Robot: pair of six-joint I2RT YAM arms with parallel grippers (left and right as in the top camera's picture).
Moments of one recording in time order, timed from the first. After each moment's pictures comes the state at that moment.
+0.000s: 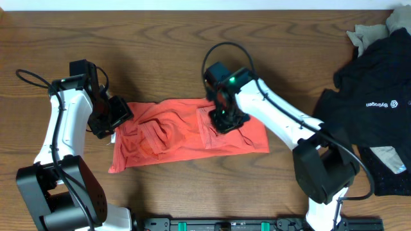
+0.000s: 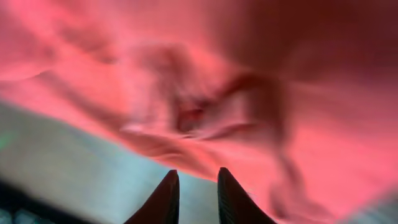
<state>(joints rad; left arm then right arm) 0.21 1.66 1.21 -1.10 0.17 -0.36 0.63 1.99 1.56 -1.15 -0.16 0.23</state>
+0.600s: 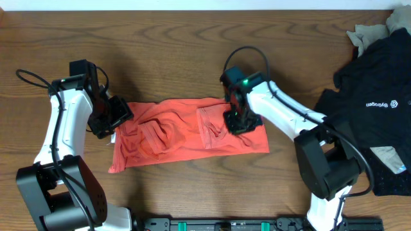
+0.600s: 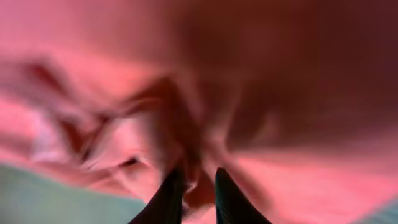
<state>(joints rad) 0.21 1.66 1.21 -1.10 0.17 -0.36 0.57 1.99 1.39 -1.03 -0.19 0.27</state>
